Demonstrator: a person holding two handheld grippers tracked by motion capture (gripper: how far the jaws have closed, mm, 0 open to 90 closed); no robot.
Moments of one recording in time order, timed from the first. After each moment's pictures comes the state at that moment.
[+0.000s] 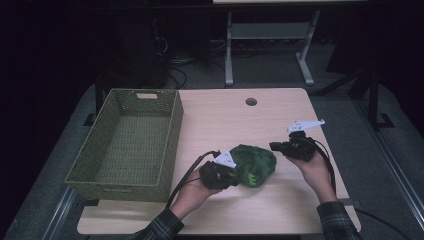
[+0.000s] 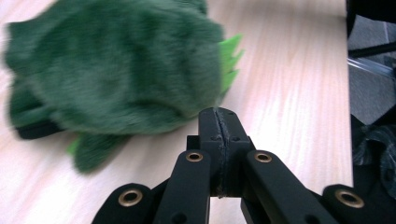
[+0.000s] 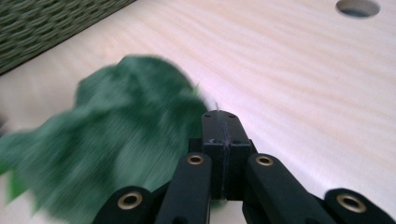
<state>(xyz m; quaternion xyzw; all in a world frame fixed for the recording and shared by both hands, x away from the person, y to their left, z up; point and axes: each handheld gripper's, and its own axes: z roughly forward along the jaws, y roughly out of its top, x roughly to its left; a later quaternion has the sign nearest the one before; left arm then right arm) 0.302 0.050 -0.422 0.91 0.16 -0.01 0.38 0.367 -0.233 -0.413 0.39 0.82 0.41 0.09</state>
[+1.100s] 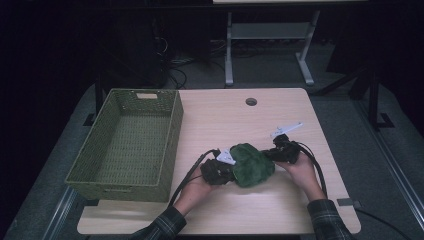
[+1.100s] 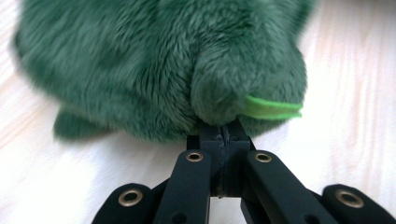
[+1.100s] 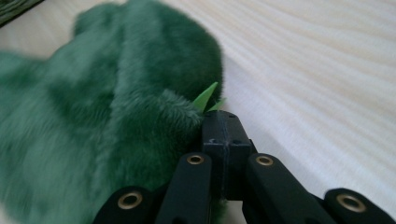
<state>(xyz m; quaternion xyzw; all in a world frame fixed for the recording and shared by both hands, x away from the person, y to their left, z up) 0.331 0.058 -0.453 0.92 0.20 0.02 0.35 0.382 -0.207 -0.452 0.37 0.85 0.37 0.03</state>
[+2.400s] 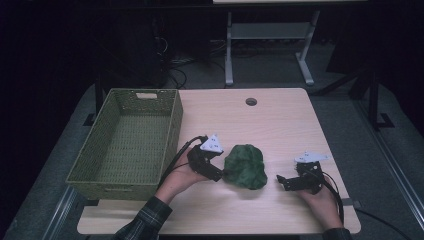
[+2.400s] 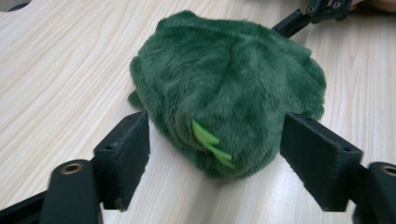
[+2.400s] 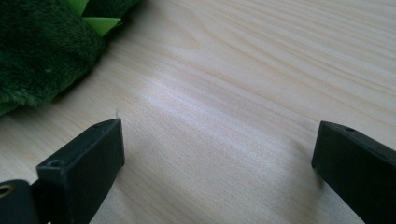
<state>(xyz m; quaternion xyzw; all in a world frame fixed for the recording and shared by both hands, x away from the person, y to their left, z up) 0.342 0.081 -0.408 0.90 0.15 0.06 0.39 0.306 -0.258 -0.483 0.46 0.80 0.34 0.17</state>
